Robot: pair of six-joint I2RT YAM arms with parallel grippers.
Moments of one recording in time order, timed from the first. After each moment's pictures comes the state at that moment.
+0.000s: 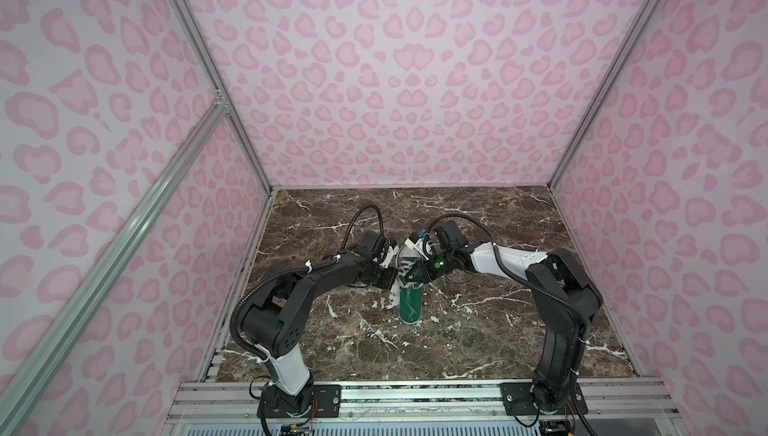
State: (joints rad) left arm -0.53 1.76 1.00 -0.35 0.29 -0.16; right arm 0.57 1.88 1.15 -0.25 -0.78 0.22
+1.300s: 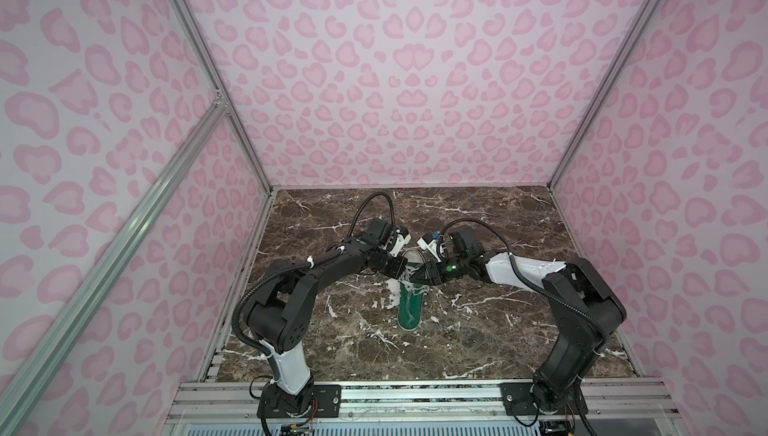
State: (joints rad) left arm -0.55 1.78 1.15 -0.42 0.36 -0.07; right arm 0.50 1.76 0.94 -0.03 -0.84 0.38
